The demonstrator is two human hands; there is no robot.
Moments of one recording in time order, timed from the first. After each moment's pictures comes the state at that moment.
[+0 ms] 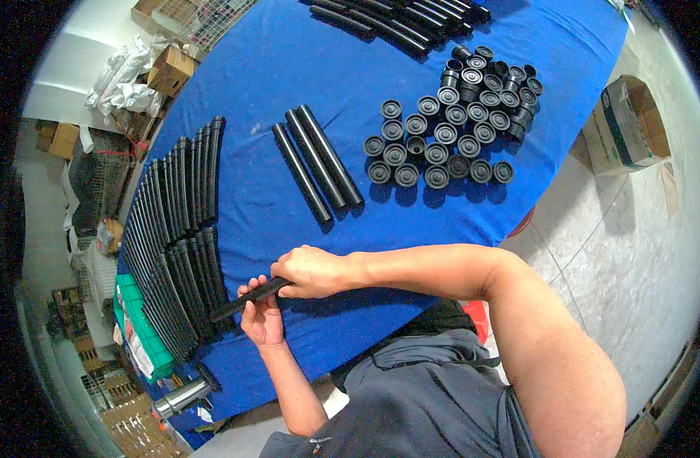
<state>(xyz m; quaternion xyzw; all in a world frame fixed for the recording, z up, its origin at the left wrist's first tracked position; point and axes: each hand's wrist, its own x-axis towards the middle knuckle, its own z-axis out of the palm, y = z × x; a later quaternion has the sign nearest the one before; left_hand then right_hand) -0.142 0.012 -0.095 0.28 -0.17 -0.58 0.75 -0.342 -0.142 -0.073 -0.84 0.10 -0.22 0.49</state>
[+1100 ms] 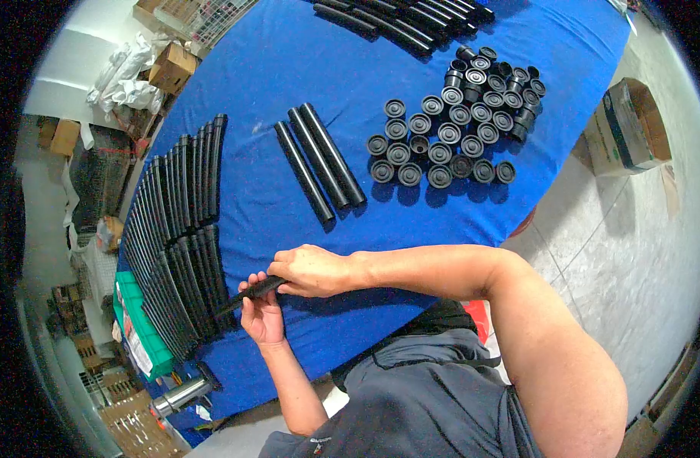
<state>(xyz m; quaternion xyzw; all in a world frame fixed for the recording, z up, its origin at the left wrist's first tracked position) -0.142 0.011 -0.094 0.28 -0.12 -0.57 0.76 -0.343 -0.139 -0.076 -0.83 0.09 -0.29 0.47</state>
